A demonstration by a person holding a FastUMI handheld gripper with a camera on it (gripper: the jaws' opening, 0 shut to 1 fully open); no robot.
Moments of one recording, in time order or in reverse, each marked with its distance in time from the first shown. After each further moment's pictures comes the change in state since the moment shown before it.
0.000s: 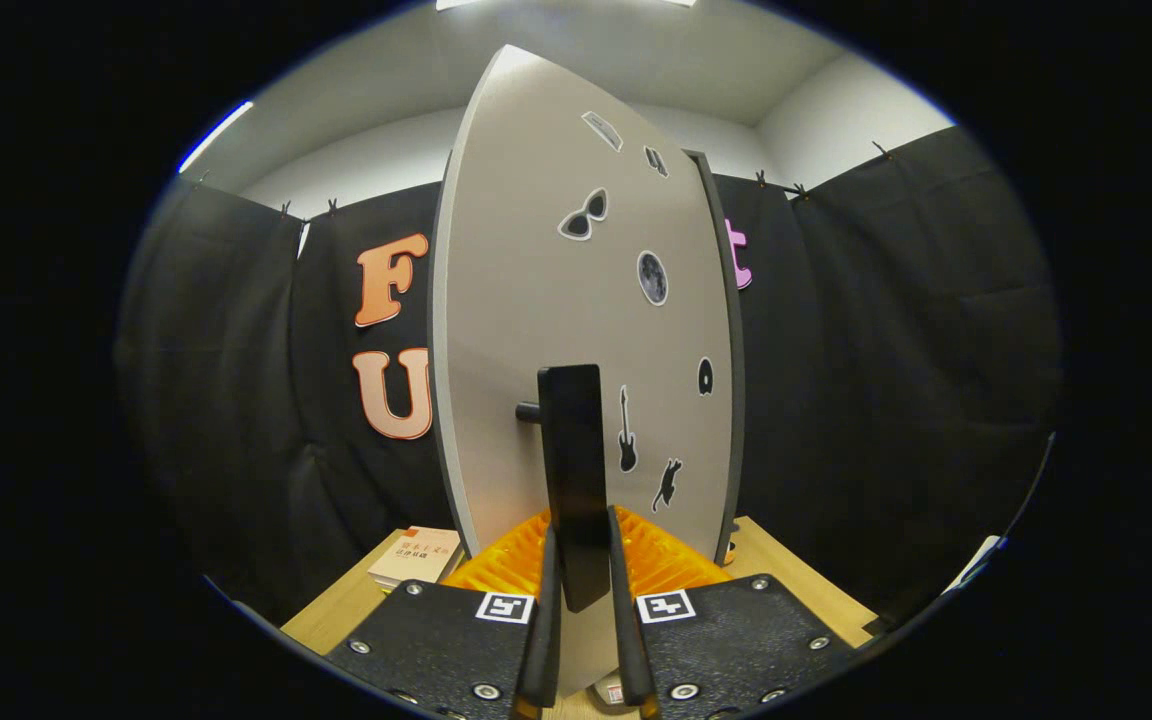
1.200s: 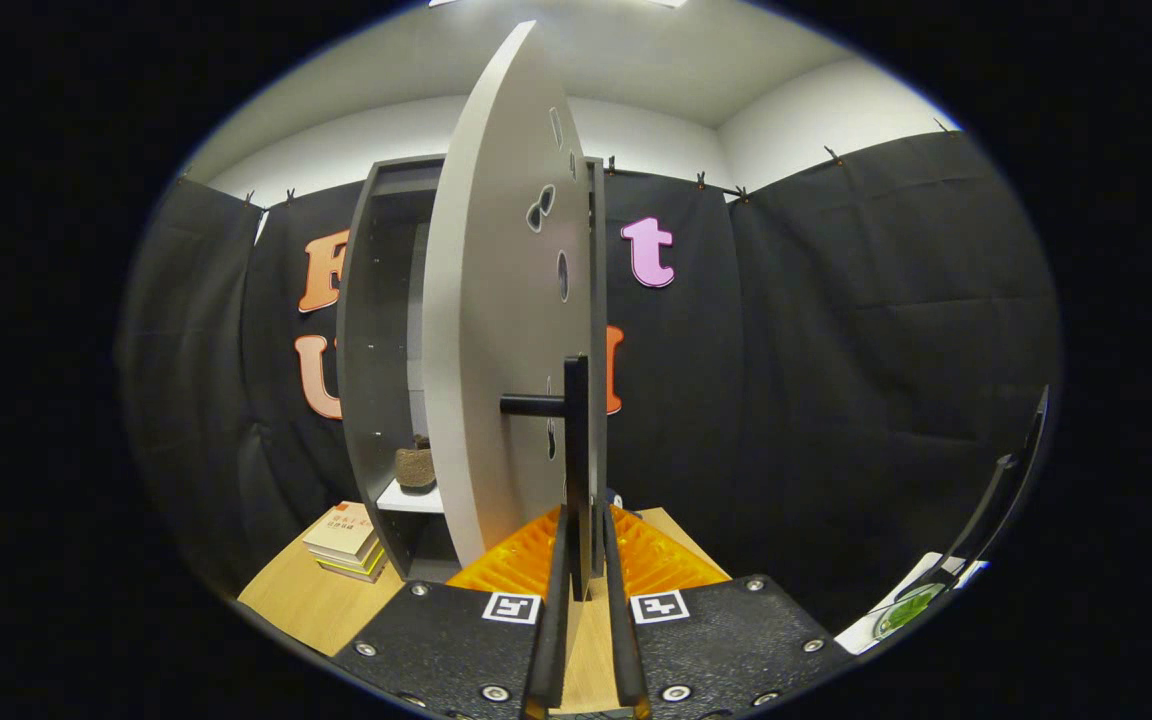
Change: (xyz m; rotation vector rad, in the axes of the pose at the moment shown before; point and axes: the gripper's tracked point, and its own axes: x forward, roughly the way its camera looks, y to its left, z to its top) arm -0.042 -0.132 -0.011 -0.031 0.017 -0.140
